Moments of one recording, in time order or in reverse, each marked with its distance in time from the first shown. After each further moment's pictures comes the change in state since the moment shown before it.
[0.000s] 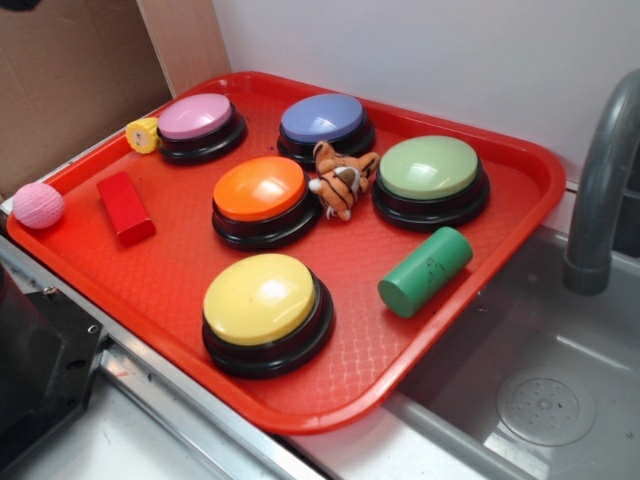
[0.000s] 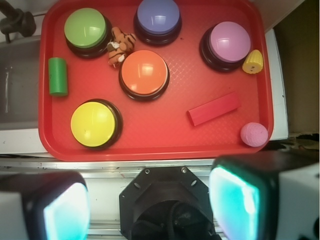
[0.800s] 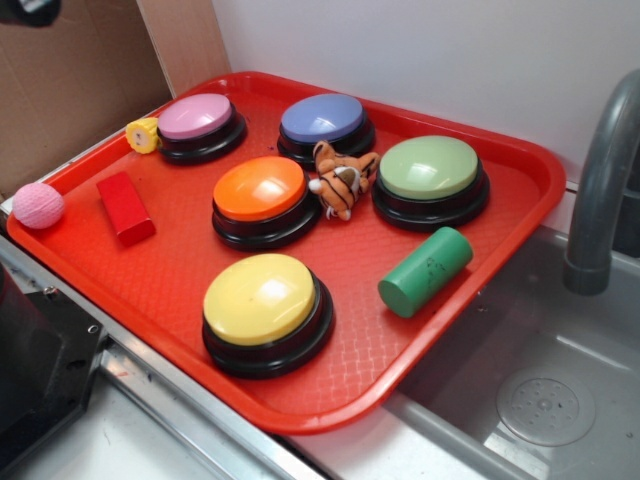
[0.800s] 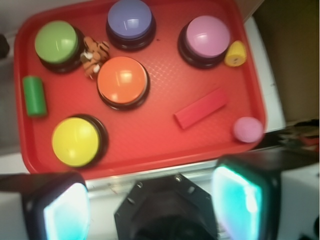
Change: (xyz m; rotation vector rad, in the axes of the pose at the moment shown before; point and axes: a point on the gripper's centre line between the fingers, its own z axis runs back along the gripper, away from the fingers) arm 0.010 0.031 -0.023 0.008 -0.060 0.210
